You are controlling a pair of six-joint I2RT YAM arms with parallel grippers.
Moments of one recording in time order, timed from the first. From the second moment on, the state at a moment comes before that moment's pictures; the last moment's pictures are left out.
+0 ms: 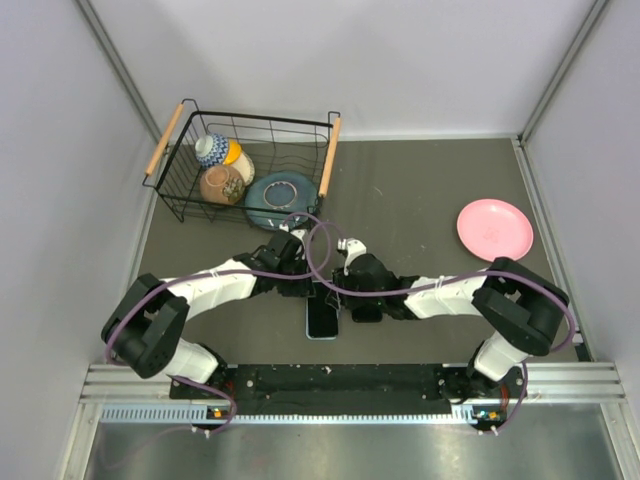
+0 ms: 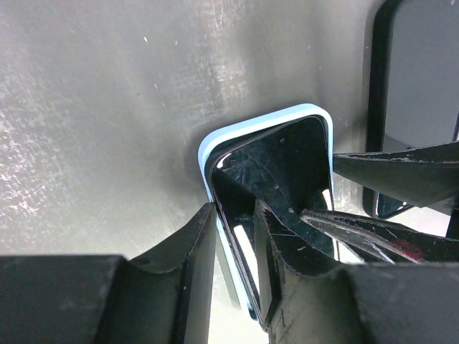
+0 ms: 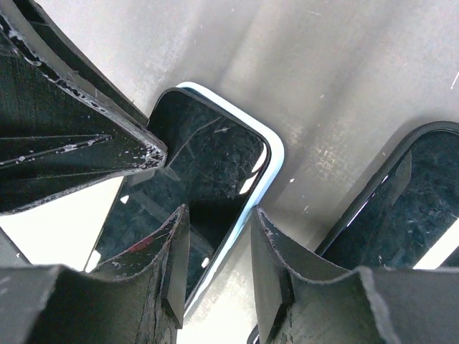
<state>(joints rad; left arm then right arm) -0.65 1.44 0.70 -0.23 0.15 -0.59 0.97 1.60 0.64 0.31 0.02 0.56</state>
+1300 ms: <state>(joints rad) -0.64 1.46 0.73 -0.25 0.07 -0.62 0.94 1.64 0.65 0.34 0.02 0.63</state>
